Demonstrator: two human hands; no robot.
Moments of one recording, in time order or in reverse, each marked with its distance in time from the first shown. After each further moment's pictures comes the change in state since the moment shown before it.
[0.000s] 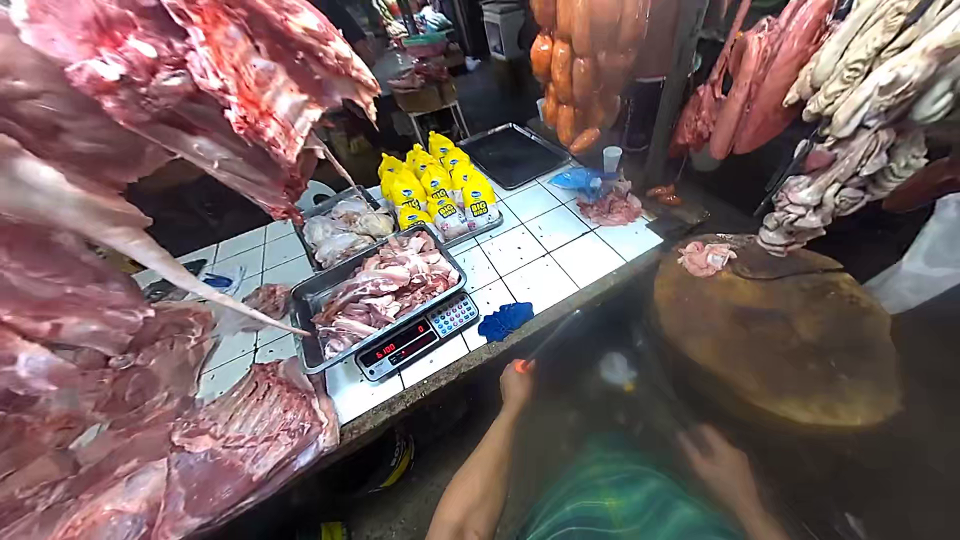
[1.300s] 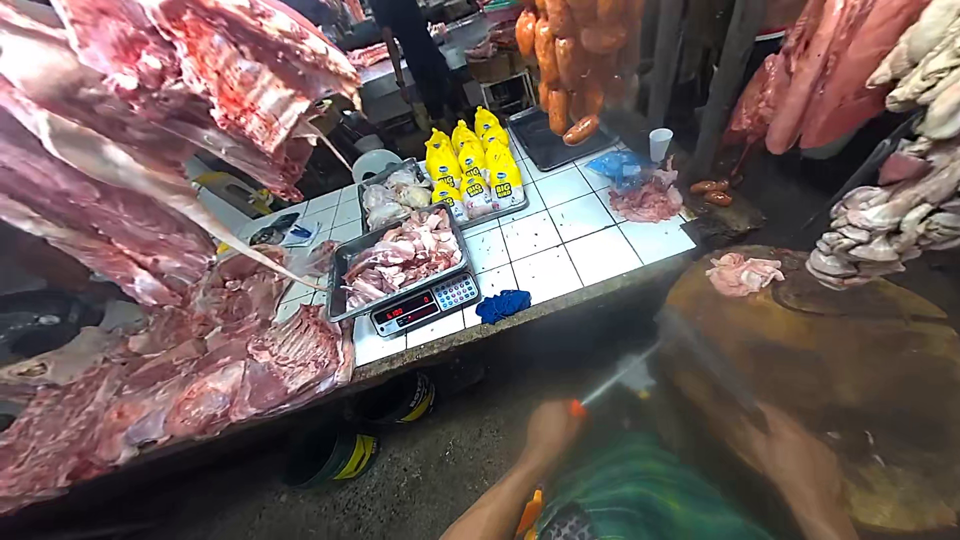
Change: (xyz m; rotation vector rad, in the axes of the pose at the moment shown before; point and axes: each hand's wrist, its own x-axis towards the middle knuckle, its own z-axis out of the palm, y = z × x) left_hand -0.141 0.148 0.092 0.432 -0.293 -0.104; right_hand 0.173 0.101 -0.117 -0.332 0.041 -0.193
